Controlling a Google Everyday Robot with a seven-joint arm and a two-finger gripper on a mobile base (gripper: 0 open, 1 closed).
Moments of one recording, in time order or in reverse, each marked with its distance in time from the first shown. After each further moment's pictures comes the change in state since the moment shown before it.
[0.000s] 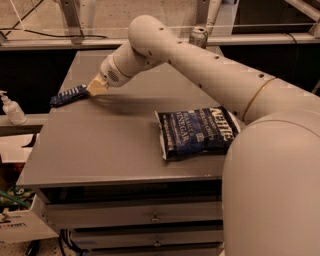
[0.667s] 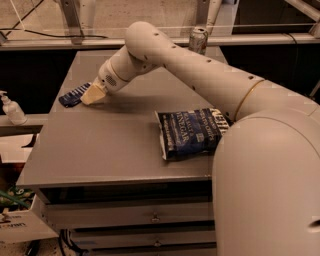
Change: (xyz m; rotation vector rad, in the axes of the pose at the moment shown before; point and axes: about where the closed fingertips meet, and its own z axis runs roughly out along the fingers) arm 0.011 -0.001 0.022 -0.027 0.023 0.013
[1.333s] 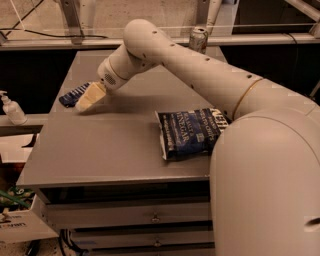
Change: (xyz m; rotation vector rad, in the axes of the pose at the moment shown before) arm -0.006 -0.001 -0.002 0.003 0.000 -0.021
